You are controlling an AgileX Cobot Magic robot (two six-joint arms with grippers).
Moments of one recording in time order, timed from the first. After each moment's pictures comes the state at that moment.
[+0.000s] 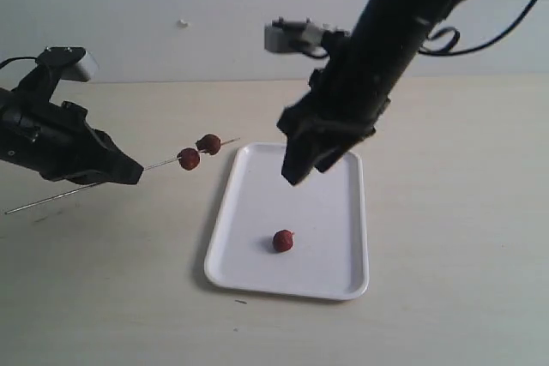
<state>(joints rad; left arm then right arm) -0.16 1.66 -0.93 -0.97 0.69 1.12 0.28 1.93 -1.52 0.48 1.18 -0.49</state>
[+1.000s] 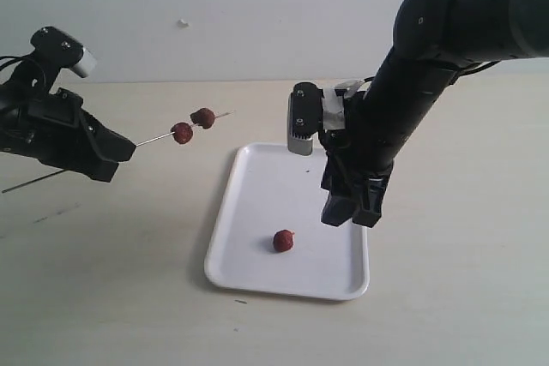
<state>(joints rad) -0.16 1.64 -0.90 -1.12 0.52 1.54 0.28 1.92 -1.30 0.37 0.90 -1.25</state>
